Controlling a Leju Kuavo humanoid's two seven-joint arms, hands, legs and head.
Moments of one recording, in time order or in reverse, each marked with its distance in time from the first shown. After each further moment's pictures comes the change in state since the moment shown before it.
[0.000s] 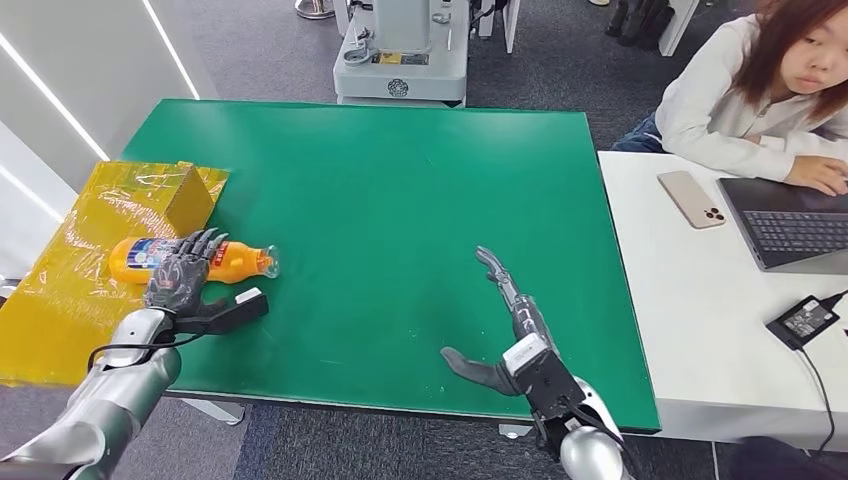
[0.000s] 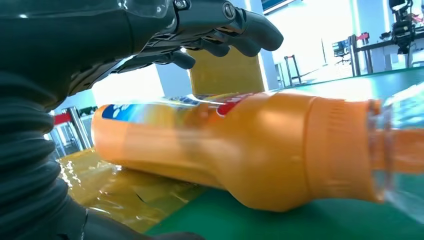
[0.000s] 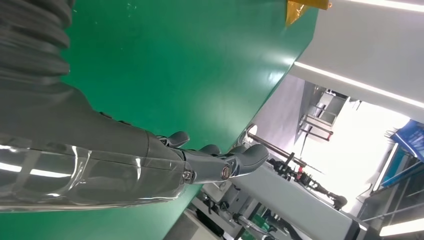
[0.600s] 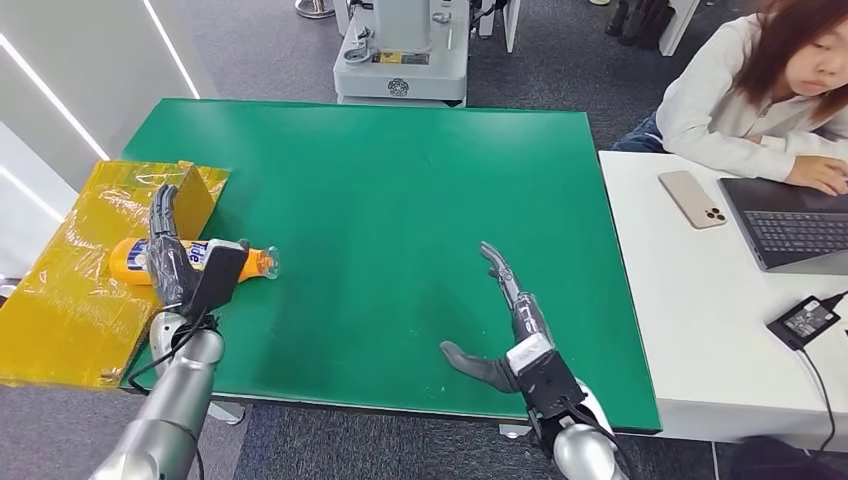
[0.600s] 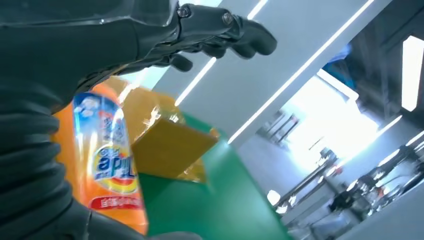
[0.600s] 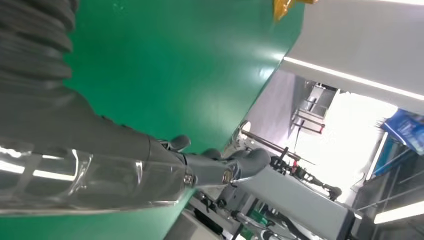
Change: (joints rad) left arm 0.166 -0.257 0.180 -0.457 0.646 0.136 -0.246; right arm -0.006 0.026 0.003 0.036 -0.029 -0.050 -0.065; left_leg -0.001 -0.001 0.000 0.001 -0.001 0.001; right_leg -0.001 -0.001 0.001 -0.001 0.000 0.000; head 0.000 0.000
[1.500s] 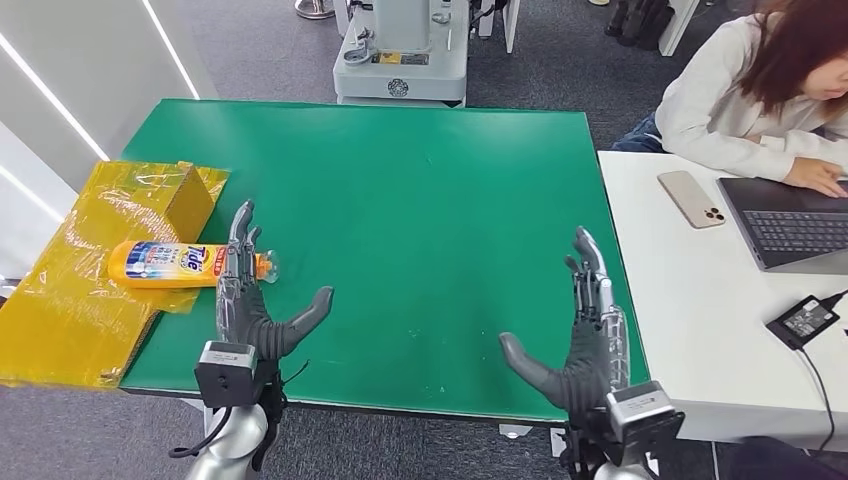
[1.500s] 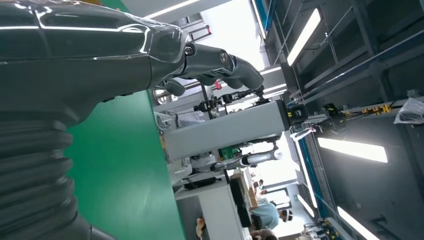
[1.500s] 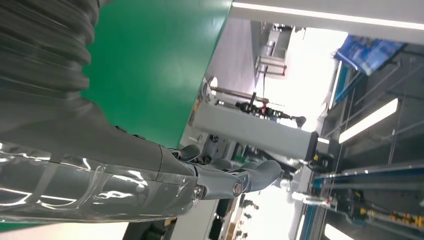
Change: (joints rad) left arm 0.344 -0.113 -0.354 -0.666 0.310 -0.302 0.024; right arm 0.169 0.052 -0.126 -0.282 -0.029 -0.097 -0.097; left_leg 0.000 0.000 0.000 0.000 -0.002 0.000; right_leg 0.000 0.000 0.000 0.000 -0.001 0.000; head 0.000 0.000
